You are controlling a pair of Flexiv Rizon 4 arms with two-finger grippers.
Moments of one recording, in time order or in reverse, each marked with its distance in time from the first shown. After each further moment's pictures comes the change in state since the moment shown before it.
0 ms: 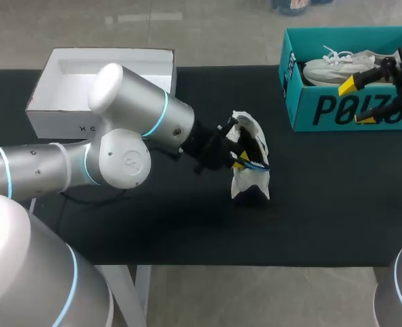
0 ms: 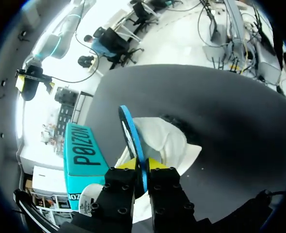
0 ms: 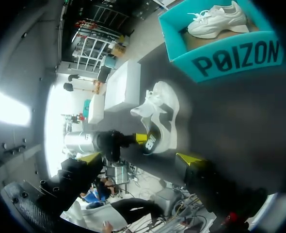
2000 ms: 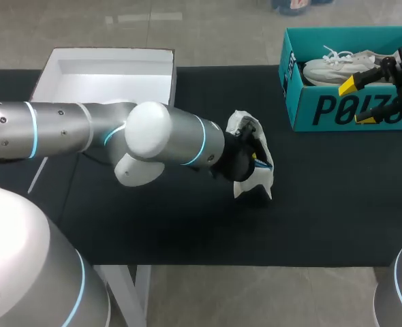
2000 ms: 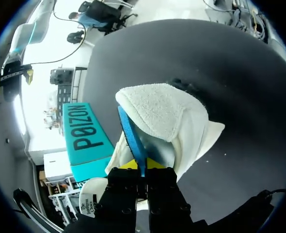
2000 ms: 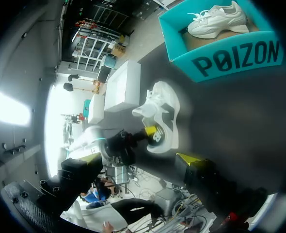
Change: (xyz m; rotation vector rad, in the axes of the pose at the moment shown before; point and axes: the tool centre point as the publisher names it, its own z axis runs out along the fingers) left arm -0.017 0.025 0.028 -0.346 -0.034 0.076; right arm 0.000 0.000 0.000 0.000 0.000 0.000
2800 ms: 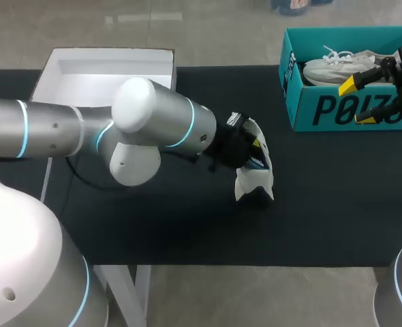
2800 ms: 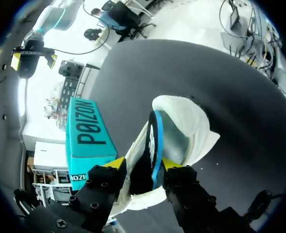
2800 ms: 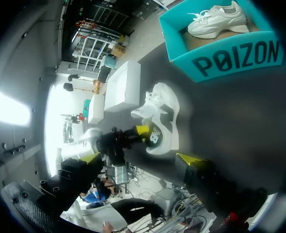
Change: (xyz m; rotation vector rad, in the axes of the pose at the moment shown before) left arm -0.012 -0.003 -0.024 0.117 0.024 -0.181; right arm 0.000 0.000 0.000 0.000 0.000 0.000
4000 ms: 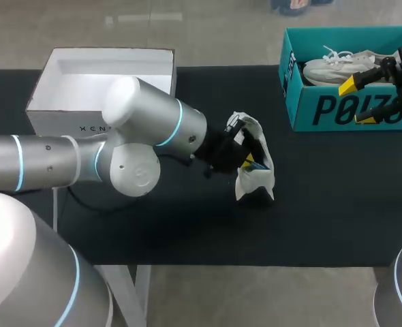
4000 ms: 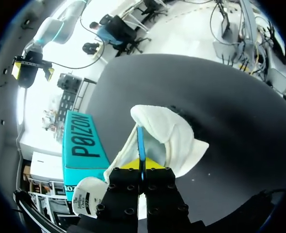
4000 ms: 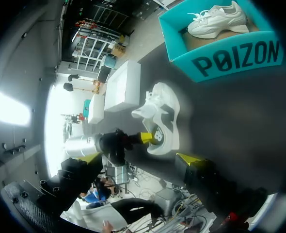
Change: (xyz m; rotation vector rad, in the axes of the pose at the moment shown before) left arm 0.020 -0.011 0.006 0.142 0.017 0.004; right arm 0.000 0.000 0.000 0.000 0.000 0.000
